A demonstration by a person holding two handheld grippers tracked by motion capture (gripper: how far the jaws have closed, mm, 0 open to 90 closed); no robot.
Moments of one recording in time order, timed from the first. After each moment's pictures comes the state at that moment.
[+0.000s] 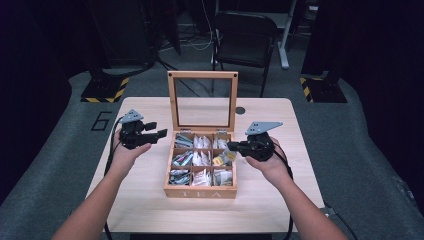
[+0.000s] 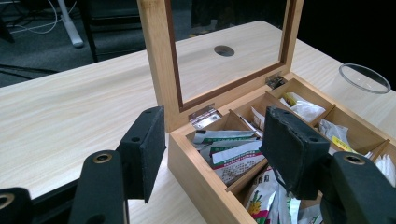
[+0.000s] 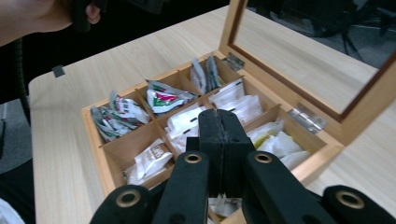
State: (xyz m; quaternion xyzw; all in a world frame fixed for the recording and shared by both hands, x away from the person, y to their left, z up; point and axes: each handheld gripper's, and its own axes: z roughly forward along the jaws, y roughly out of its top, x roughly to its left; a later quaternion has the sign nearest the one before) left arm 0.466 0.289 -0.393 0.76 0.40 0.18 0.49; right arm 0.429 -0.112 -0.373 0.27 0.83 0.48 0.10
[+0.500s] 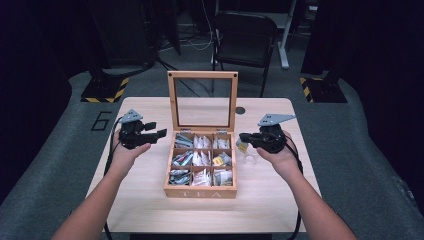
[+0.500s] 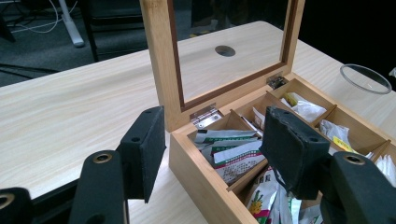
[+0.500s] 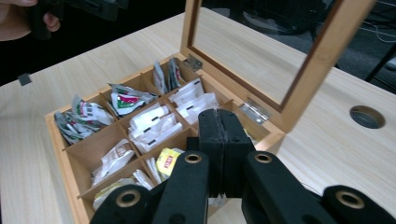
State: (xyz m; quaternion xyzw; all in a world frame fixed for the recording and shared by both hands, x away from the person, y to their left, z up) left arm 0.466 0.290 -0.393 0.76 0.40 0.18 0.49; right arm 0.444 -0.143 -0.364 0.30 0.82 0.47 0.13
